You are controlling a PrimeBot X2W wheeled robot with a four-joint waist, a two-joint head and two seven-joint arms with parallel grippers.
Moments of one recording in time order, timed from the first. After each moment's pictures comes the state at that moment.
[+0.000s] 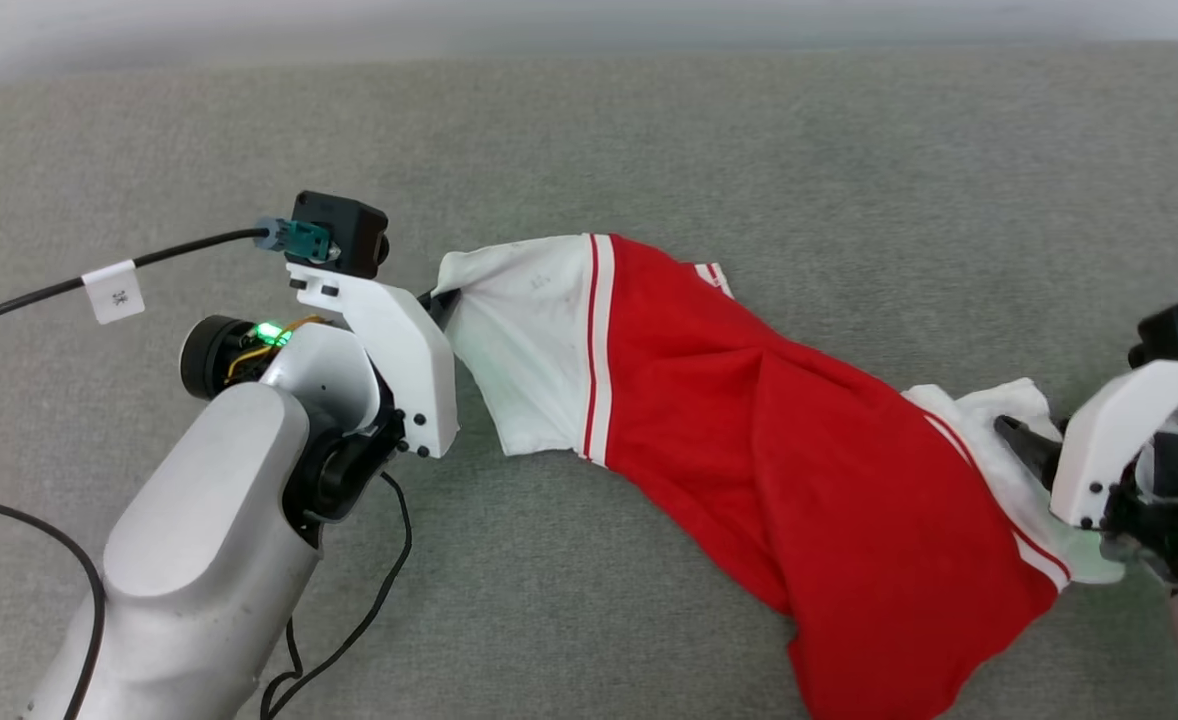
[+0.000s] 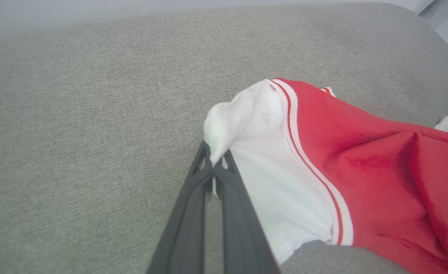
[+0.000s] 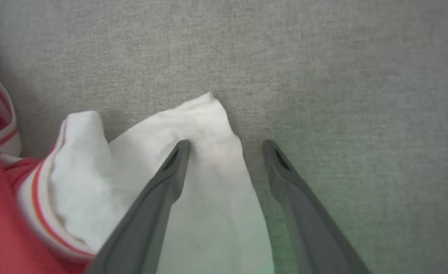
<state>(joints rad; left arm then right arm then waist) -0.68 0.37 -0.53 0.32 -0.69 0.05 0.44 -0.45 -0.29 -0.02 0.48 0.45 0.13 0.63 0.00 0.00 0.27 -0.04</state>
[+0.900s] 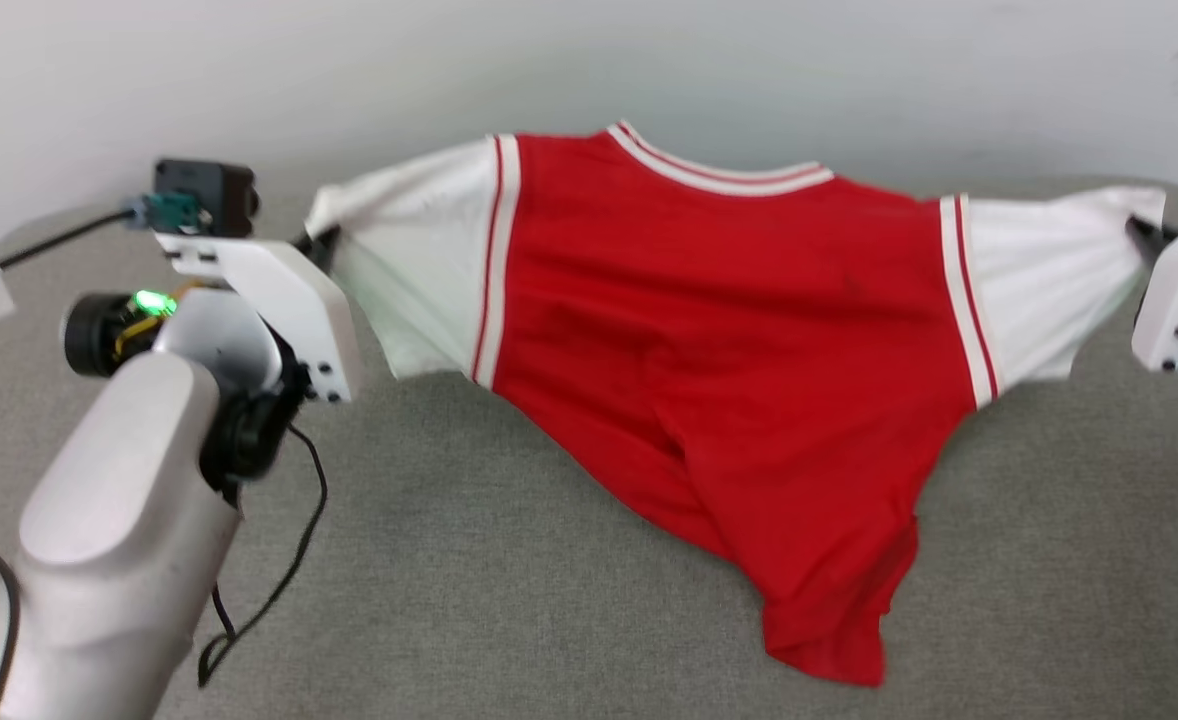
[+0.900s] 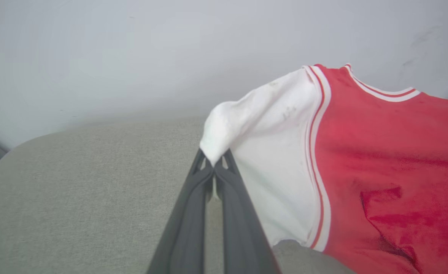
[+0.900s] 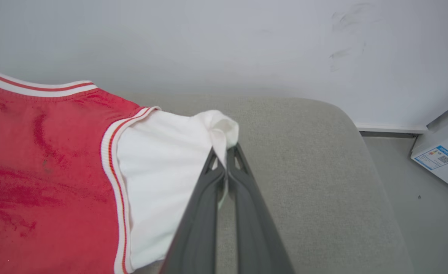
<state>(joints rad) -0.70 0.42 -0.46 0.39 -0.66 0.10 0.31 -0.69 -0.39 0.03 0.53 0.34 0.13 0.50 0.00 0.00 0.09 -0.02</state>
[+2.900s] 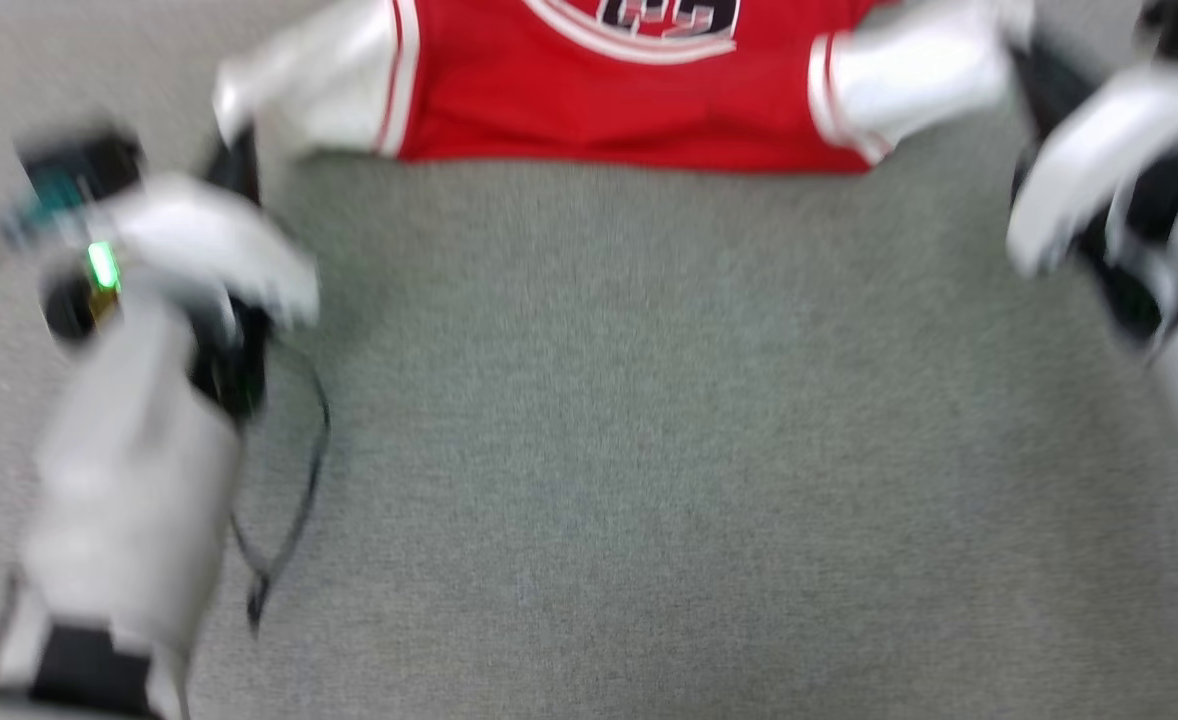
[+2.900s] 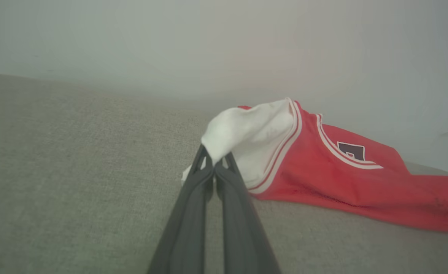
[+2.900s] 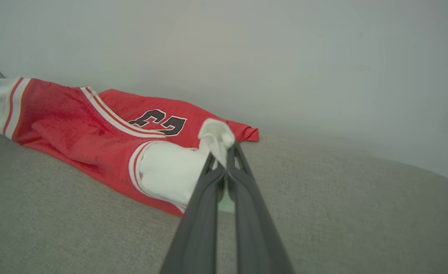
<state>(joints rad) -0.98 0.28 -0.32 1.00 -0.74 -0.12 -0.26 -1.05 -0.38 0.55 0.82 0.62 0.13 -0.07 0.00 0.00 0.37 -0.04</state>
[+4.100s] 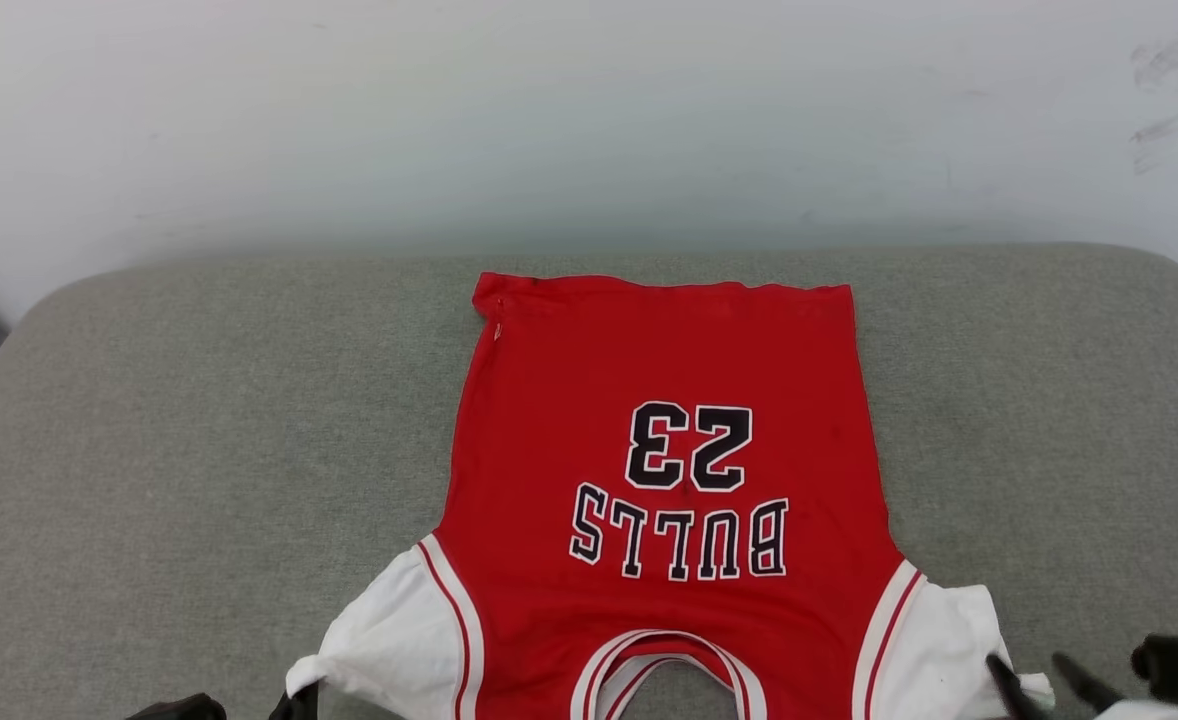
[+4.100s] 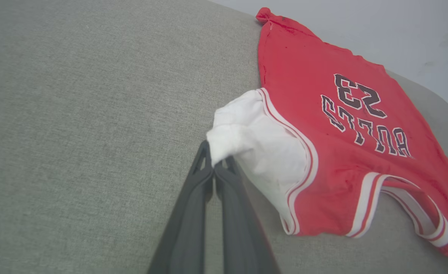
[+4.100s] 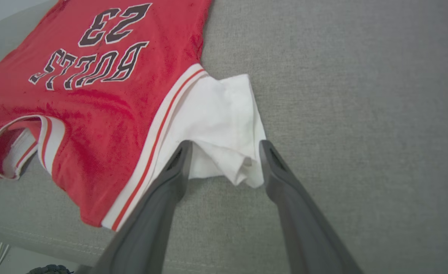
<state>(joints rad) 0.24 0.41 -0.32 -0.05 -0.75 0.30 -0.05 0.22 -0.25 0.00 0.08 0.41 0.13 0.27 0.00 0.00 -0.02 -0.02</state>
